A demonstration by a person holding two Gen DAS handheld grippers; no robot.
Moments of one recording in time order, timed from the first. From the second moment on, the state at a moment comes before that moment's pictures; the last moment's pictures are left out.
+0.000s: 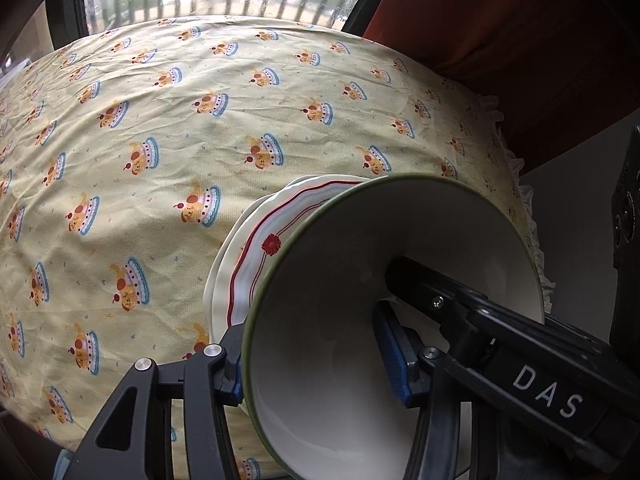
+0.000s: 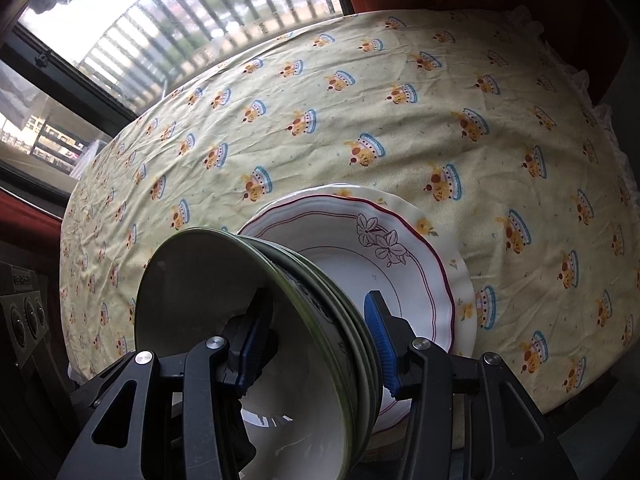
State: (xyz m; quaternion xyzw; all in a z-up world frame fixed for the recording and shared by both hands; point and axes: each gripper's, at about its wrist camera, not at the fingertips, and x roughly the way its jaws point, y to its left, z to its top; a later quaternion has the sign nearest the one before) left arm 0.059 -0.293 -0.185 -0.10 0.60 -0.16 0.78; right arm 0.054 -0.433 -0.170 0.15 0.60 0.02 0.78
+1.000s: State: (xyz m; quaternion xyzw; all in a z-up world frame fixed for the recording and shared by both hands) left arm 0.033 -0.288 -0.152 -0.02 0.53 -0.10 0.84; right arm 0.032 -0.430 -0.148 0.08 0.55 0.00 0.83
